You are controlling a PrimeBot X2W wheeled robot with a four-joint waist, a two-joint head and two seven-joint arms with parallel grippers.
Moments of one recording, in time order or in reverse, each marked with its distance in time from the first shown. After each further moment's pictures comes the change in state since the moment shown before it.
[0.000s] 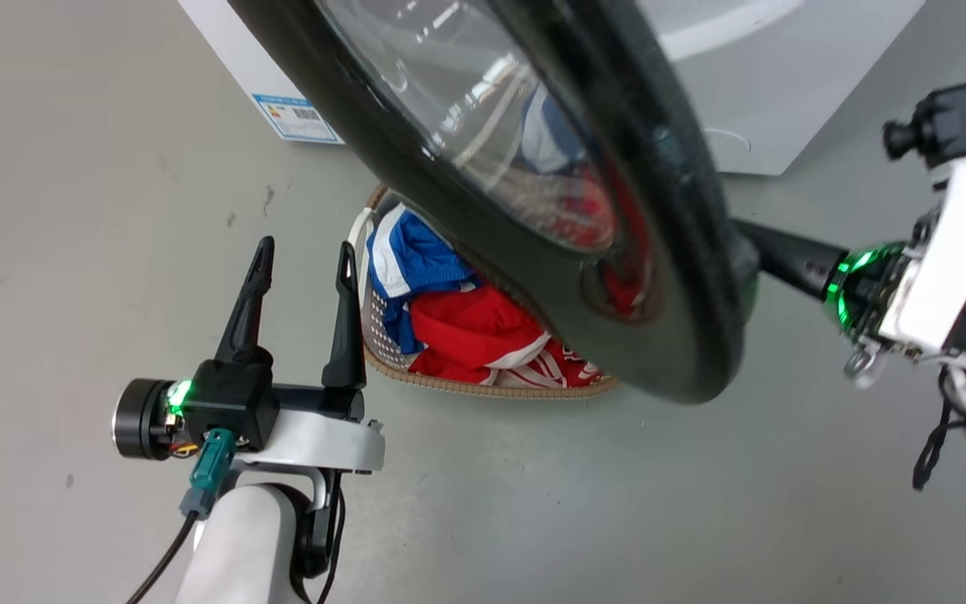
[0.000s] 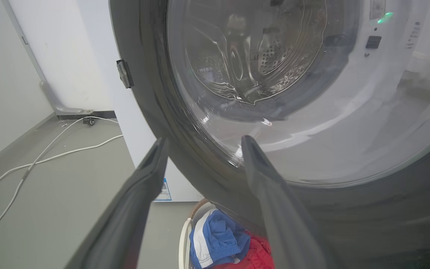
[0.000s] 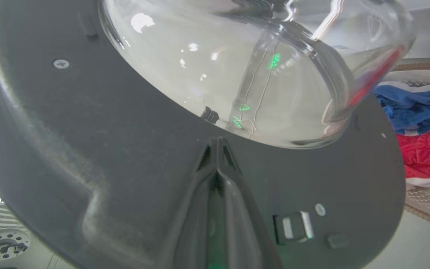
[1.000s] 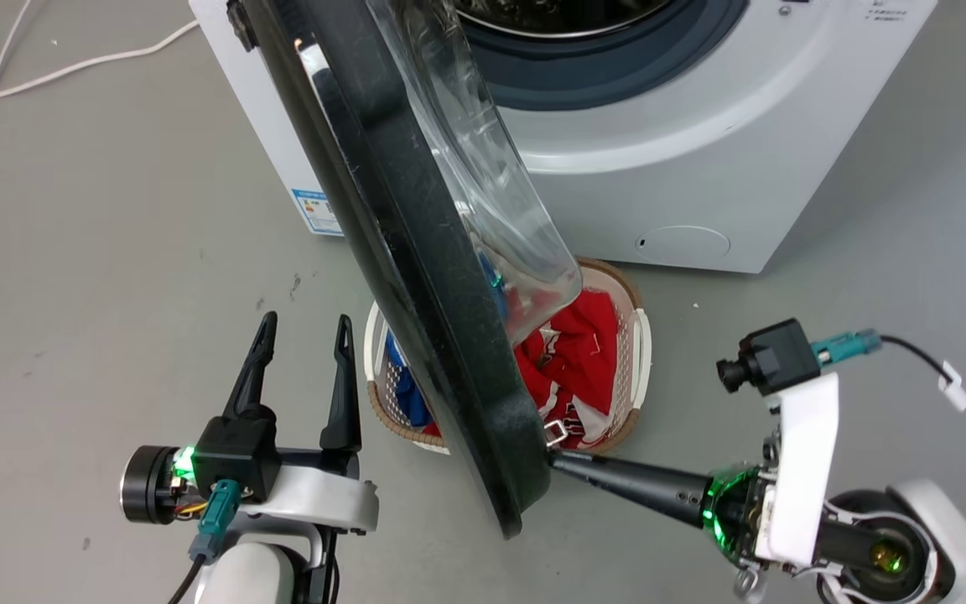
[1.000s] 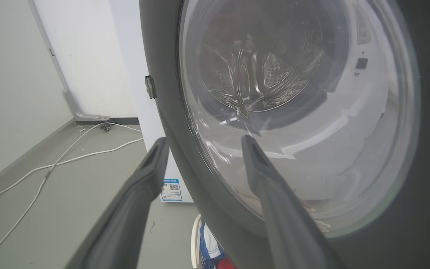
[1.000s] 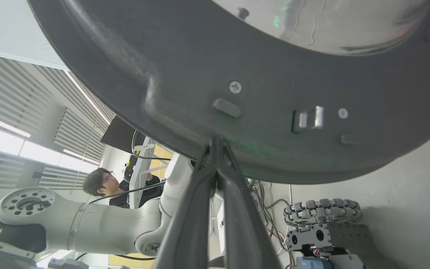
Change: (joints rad) left arm 0.111 0.000 0.011 0.029 0.000 -0.001 0.000; right arm 0.352 0.091 0.144 -0.144 0.013 0.001 0.007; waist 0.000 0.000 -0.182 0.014
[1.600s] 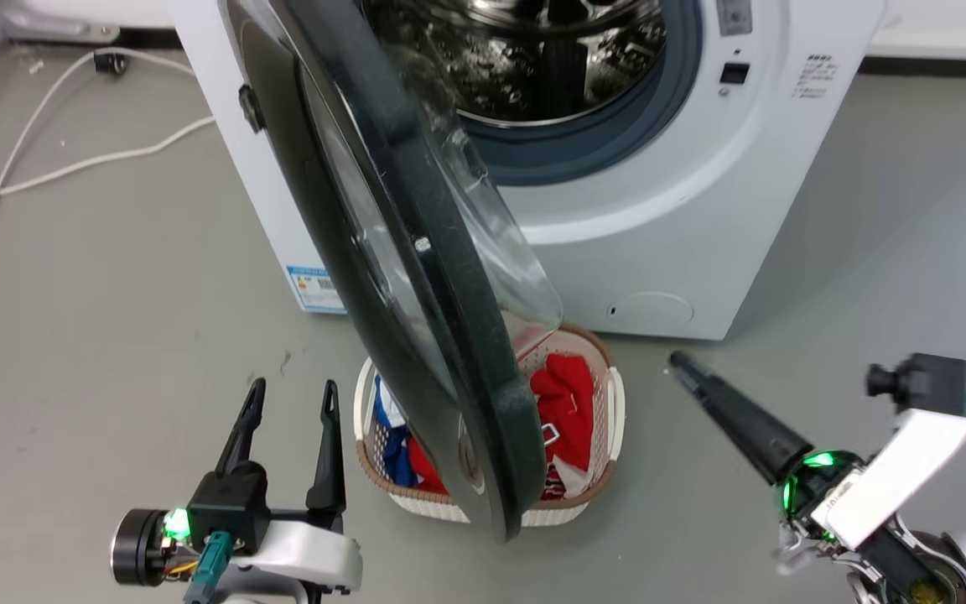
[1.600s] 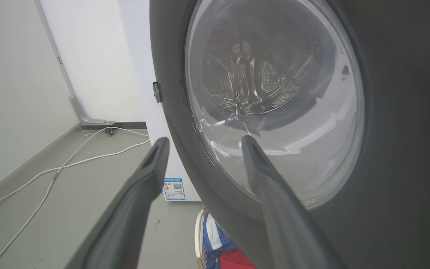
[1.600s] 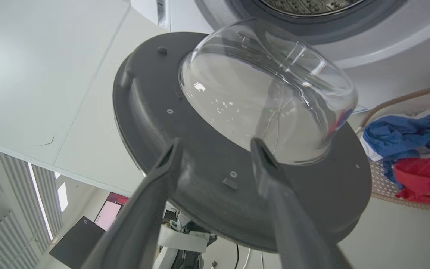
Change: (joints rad) left arm 0.107 0.000 0.037 0.014 0.024 -0.017 0.000; right arm 0.144 0.062 -0.184 0.000 -0.134 0.000 -0.378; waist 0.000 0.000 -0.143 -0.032
